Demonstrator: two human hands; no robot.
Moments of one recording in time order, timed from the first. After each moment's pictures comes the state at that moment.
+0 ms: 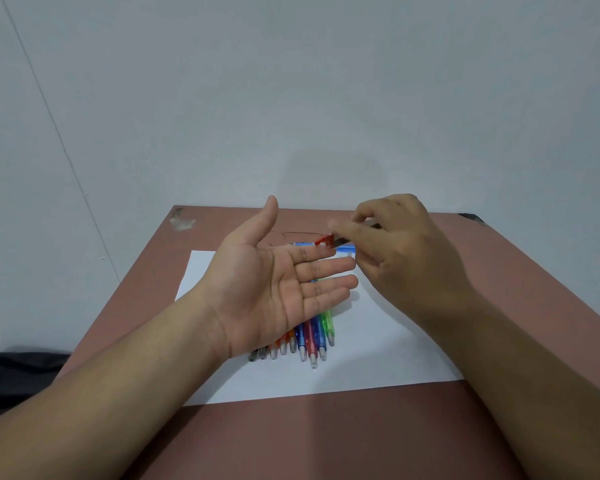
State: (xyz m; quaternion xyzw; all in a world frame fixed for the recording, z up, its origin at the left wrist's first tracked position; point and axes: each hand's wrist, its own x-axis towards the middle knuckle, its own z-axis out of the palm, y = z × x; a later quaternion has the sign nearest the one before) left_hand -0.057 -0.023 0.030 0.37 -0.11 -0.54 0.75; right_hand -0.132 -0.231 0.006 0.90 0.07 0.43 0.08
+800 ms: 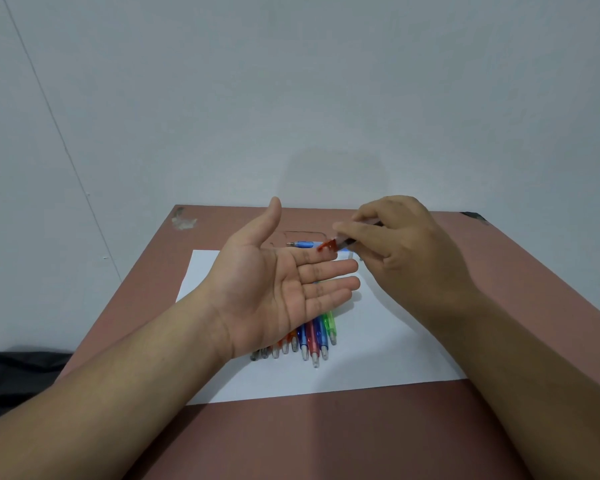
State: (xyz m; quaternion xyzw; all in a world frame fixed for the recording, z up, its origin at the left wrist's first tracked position) left_hand -0.057 -0.023 0.030 0.37 -0.11 -0.55 0.74; right_hand -0.128 -0.235 0.001 0.90 0.08 0.44 0.04
